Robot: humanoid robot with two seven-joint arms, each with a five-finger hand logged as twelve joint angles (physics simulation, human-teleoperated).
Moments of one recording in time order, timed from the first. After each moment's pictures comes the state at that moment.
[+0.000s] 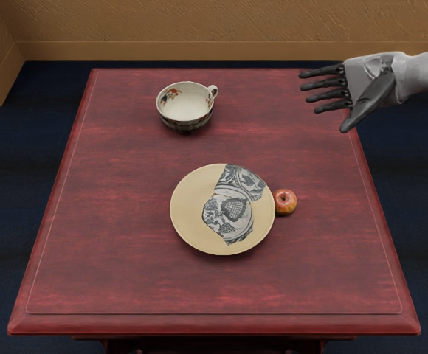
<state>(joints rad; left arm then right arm) 0.00 0.00 -0.13 -0.26 0.10 -0.08 0.17 1.32 -0.78 0.25 1.03 0.15 0.61 -0.61</state>
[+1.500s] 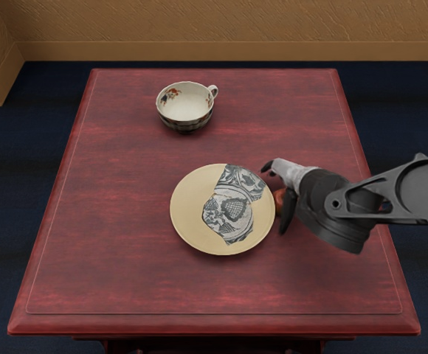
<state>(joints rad) 0.00 0.00 -0.13 -0.26 0.10 -0.08 0.17 1.57 -0.37 -0.51 1.68 -0.43 -0.61 -0.61</state>
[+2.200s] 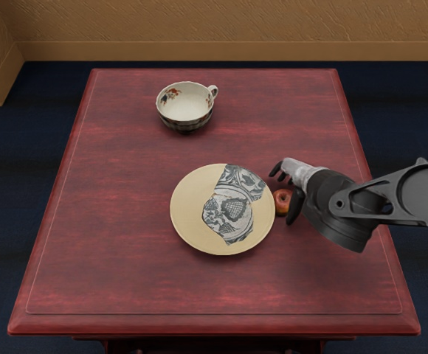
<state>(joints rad) 0.00 0.00 -0.13 -0.26 0.10 -0.08 0.17 1.51 -0.38 -0.50 1.62 -0.46 -0.61 -0.61</state>
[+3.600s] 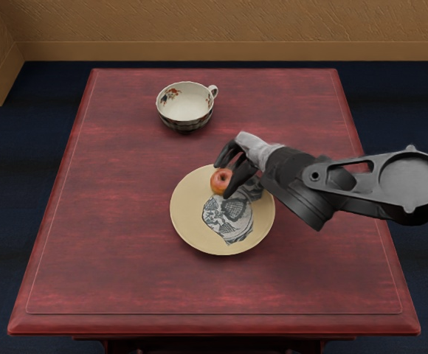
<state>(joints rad) 0.00 0.00 -0.13 -0.26 0.10 -0.08 0.17 1.34 -0.33 -0.09 1.57 -0.47 -0.61 -0.61</state>
